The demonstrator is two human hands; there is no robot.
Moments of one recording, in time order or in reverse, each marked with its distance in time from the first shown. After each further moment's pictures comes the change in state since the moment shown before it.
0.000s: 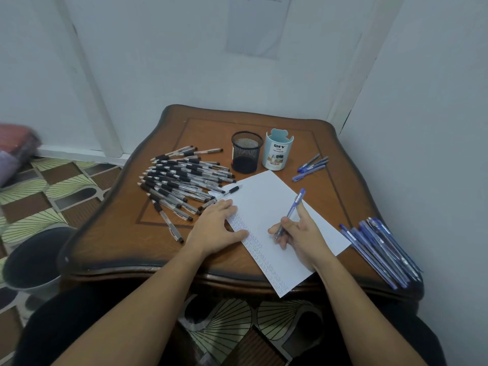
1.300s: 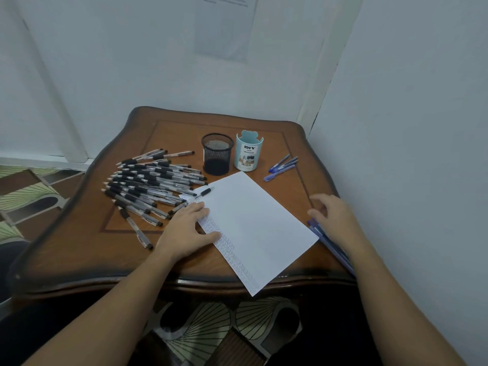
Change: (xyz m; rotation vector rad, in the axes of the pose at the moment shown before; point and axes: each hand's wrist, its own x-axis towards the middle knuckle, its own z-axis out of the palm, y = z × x) left_hand 0.000 0.004 -0.001 -0.007 -0.011 -0.024; right_hand -0.019 -0.051 -0.103 -1.135 0.361 -0.075
